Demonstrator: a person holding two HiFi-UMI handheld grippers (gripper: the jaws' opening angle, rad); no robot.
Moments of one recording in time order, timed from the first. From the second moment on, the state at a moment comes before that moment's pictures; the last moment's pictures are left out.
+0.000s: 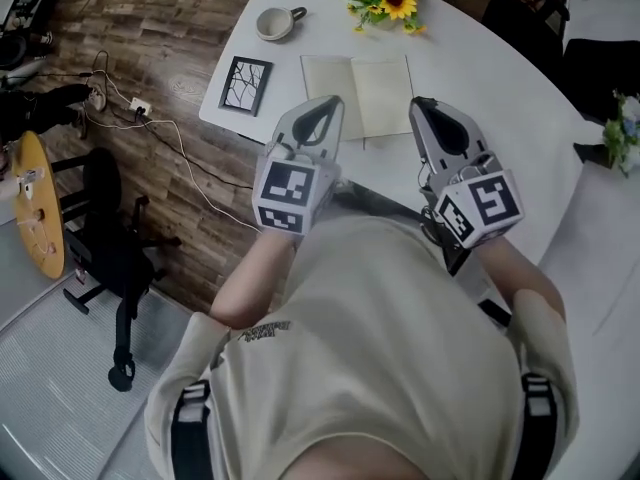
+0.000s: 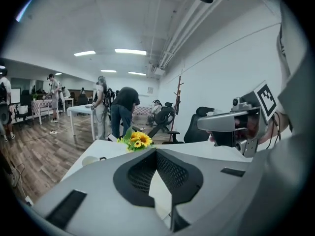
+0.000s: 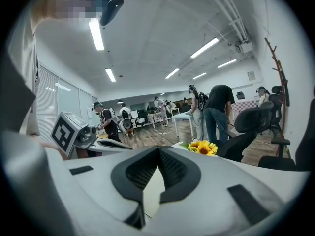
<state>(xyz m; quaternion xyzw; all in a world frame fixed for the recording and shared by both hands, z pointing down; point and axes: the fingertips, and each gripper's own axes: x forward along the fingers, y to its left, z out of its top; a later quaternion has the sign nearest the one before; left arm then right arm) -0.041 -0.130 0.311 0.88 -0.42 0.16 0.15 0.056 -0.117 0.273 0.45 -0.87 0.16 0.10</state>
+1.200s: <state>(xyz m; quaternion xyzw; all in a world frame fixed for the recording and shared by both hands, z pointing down) -0.001 -0.098 0.267 0.89 -0.45 0.08 0.05 0.063 -0.087 0.246 0.44 -0.89 0.08 0.05</state>
